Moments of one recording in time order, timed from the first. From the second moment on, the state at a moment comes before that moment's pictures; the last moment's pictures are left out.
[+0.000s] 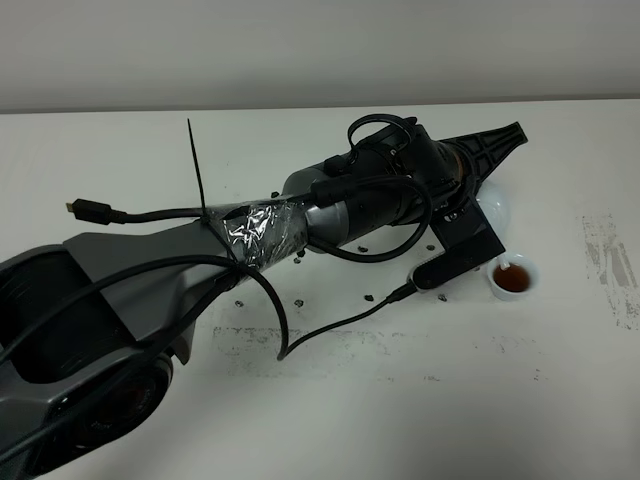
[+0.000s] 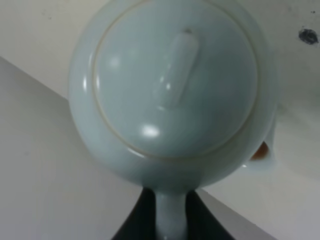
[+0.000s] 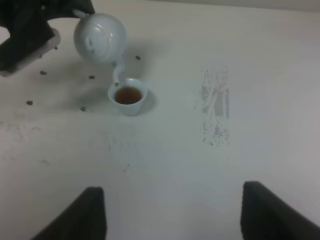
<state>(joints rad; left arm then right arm) -0.85 2.34 -1.97 0.45 0.46 1.64 -0.01 -0.01 -0.51 0.05 1.09 -0.08</state>
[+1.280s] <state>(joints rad) -0.85 2.33 -1.97 0.42 0.54 0.94 -0.01 -0.01 -0.51 0.05 1.09 -0.08</state>
